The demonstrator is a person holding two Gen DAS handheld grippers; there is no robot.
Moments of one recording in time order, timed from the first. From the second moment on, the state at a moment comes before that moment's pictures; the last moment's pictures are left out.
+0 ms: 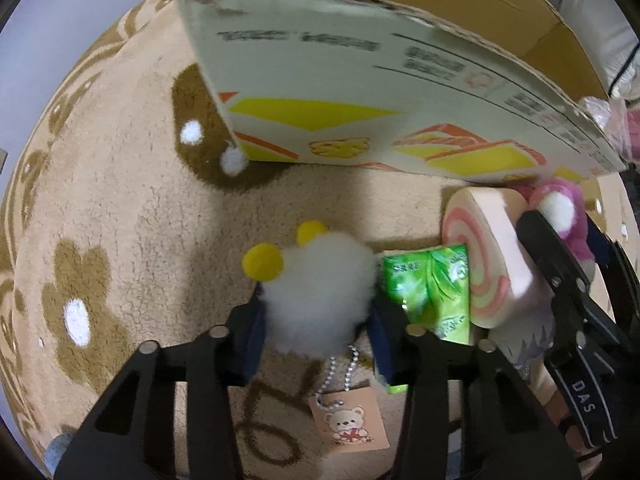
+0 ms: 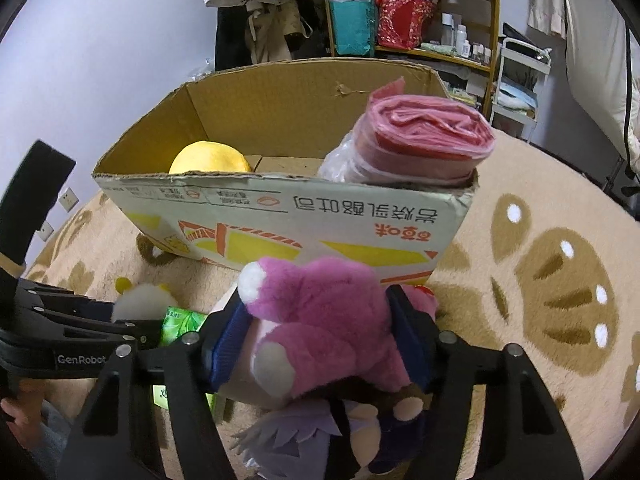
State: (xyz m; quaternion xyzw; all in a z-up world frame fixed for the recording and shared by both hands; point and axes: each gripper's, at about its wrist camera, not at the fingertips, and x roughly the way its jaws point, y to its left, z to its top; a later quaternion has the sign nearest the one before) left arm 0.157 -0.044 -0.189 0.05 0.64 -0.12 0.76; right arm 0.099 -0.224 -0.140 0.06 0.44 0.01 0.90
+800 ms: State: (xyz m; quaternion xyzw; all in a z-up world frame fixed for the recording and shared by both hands) left arm 0.128 -0.049 -0.148 0.08 0.57 -0.10 0.81; right arm 0.083 -0.232 -0.120 0.09 0.42 0.02 0.90
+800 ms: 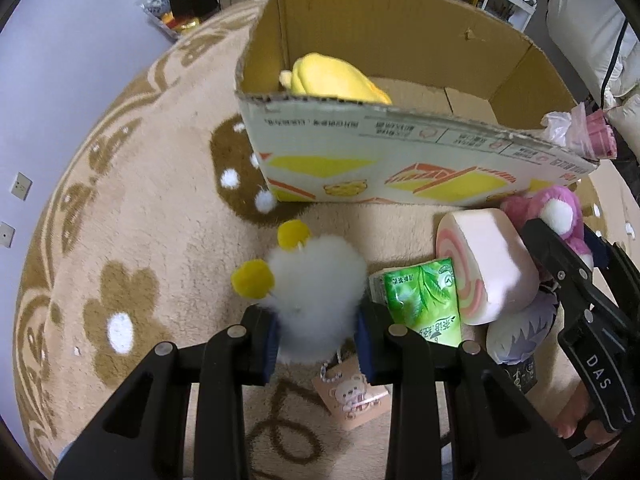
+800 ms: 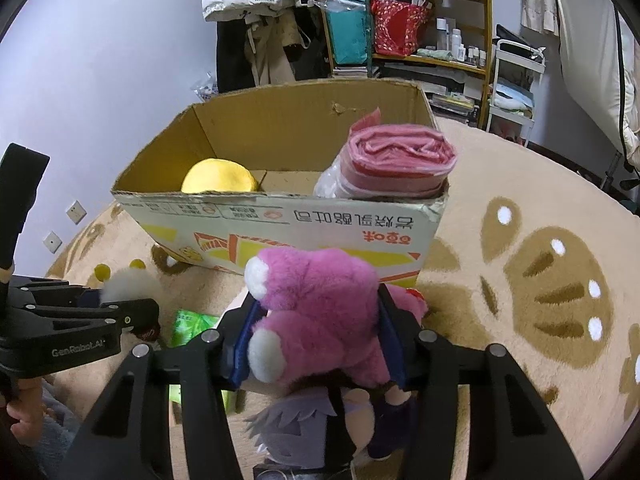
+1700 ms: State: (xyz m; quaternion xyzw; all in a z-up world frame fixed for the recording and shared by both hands) left arm 0.100 -0.016 -0.057 0.05 0.43 -0.10 0.90; right arm 0.042 -0.232 -0.043 0.13 0.31 0.06 0.94
